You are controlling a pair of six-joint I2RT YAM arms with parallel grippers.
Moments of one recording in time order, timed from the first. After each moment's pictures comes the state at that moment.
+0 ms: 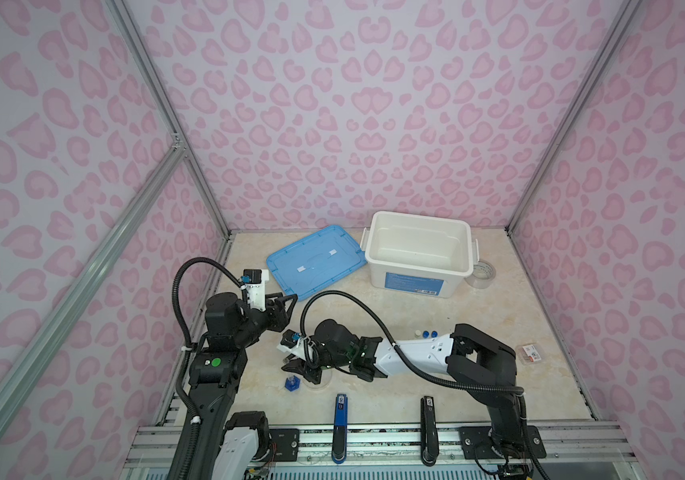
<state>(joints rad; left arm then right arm) 0.01 0.74 0.69 -0.35 0.52 -0.19 1.19 1.99 1.26 0.28 -0.34 0.00</state>
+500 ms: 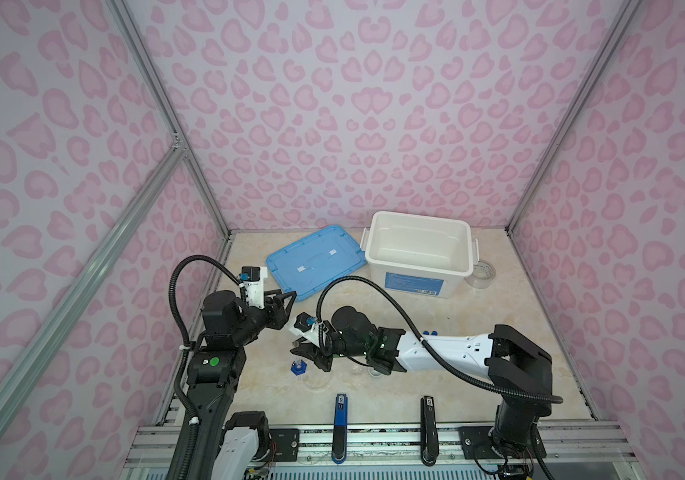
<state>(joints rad) 0.01 0.74 0.73 -0.35 0.52 -0.18 1.15 1.80 1.19 0.23 -0.29 0.01</state>
